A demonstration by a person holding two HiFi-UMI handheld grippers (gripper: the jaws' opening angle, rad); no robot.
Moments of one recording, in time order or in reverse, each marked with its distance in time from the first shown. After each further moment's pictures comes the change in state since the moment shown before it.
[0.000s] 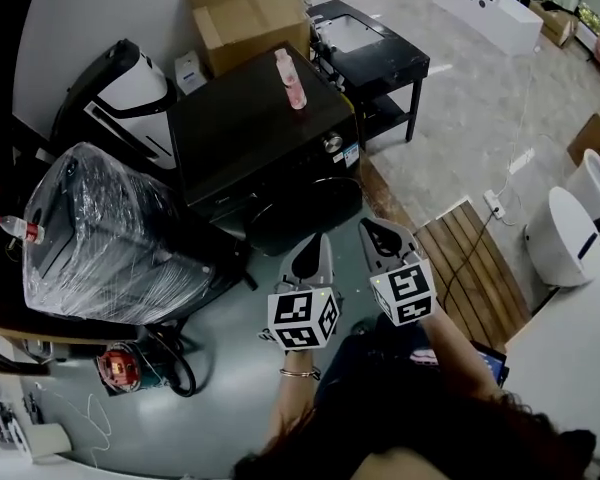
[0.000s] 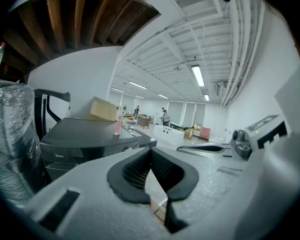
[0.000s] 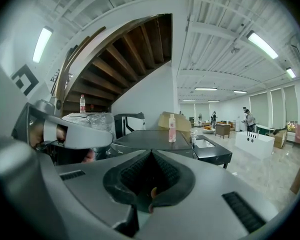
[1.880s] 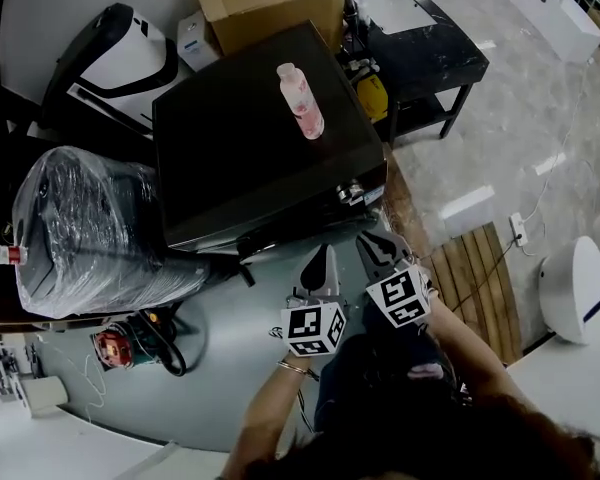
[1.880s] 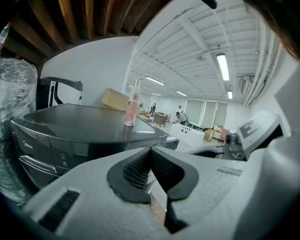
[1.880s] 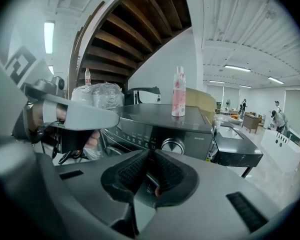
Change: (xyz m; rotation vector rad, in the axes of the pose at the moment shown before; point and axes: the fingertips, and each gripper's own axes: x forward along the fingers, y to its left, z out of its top) left arm 0.237 0.098 -0.052 -0.077 0.016 0.196; right arm 0.235 -0.113 -0.103 -0.123 0.242 0.291
